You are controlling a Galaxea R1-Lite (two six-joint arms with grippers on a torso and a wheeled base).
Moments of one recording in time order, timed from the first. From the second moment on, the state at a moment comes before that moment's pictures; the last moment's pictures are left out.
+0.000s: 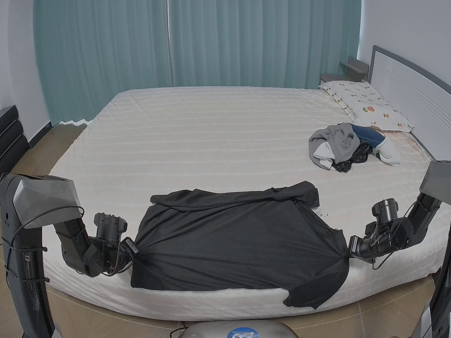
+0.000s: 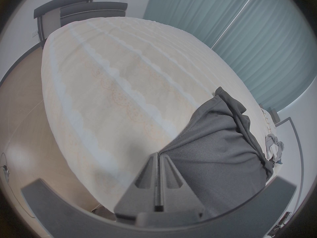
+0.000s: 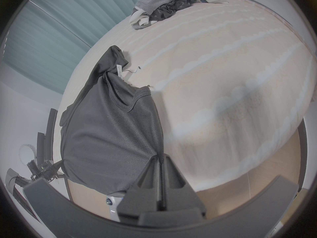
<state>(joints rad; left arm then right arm) -0.13 2.31 -0.61 -0.83 0.16 -0.88 -0.01 2.21 -0.66 -0.53 0.23 0.41</state>
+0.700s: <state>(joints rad) -0.13 2.27 -0.59 -0.85 0.08 -0.89 -0.03 2.14 -0.64 -0.46 0.22 0.35</state>
